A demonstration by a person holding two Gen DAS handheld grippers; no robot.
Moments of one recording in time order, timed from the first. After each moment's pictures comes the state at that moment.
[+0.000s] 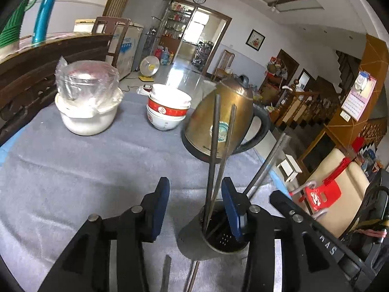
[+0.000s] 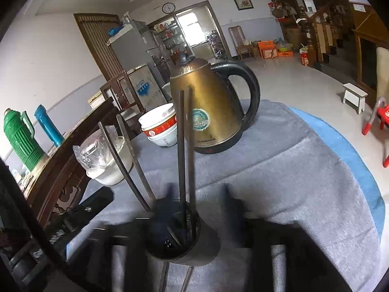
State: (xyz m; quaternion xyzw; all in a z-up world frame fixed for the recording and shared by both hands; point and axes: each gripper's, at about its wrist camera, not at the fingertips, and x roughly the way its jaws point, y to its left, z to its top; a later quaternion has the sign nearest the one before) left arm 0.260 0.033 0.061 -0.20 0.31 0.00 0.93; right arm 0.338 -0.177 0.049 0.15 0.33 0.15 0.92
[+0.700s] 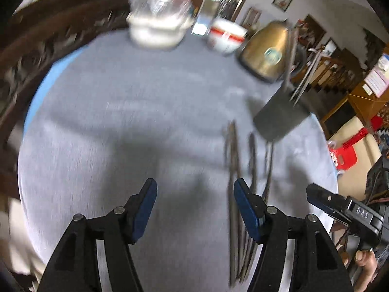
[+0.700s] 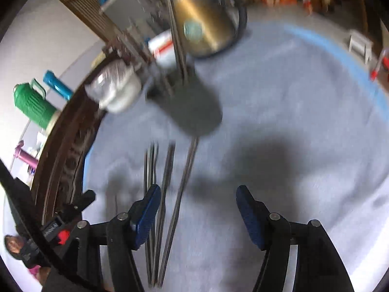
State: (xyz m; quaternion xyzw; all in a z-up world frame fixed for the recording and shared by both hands) left arm 0.111 0.094 -0.030 -0.21 0.47 0.04 0.86; right arm 0.234 -0.178 -0.037 0.18 0.51 0.22 0.81
